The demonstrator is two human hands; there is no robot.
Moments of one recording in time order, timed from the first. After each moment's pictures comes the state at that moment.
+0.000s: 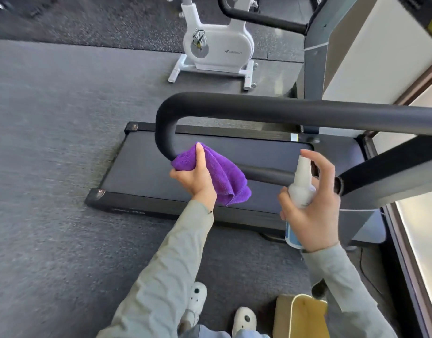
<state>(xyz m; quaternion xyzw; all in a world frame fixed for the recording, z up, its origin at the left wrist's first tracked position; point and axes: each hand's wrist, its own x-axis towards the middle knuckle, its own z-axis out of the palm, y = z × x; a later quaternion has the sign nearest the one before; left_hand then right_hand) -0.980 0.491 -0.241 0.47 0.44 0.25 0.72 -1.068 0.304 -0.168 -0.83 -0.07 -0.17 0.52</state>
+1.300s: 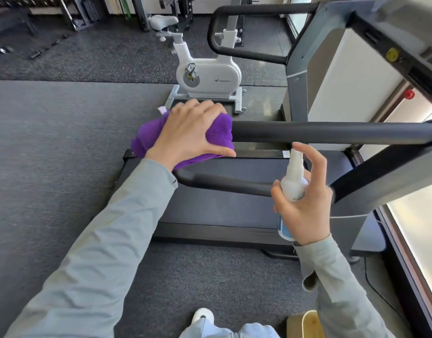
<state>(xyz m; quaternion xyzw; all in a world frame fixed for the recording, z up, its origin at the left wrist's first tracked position) -0.967 0.556 -0.064 0.96 -0.22 0.19 0.04 -1.070 0.333 -0.126 -0.80 -0.10 -0.26 0.54</state>
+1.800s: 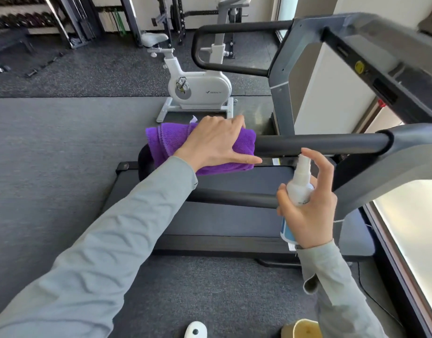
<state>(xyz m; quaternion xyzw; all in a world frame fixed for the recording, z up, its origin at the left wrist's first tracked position) -0.944 0.453 -0.054 0.94 -0.27 0.19 -0.04 -1.065 0.271 -0.113 -0.78 -0.05 -0.29 0.55</state>
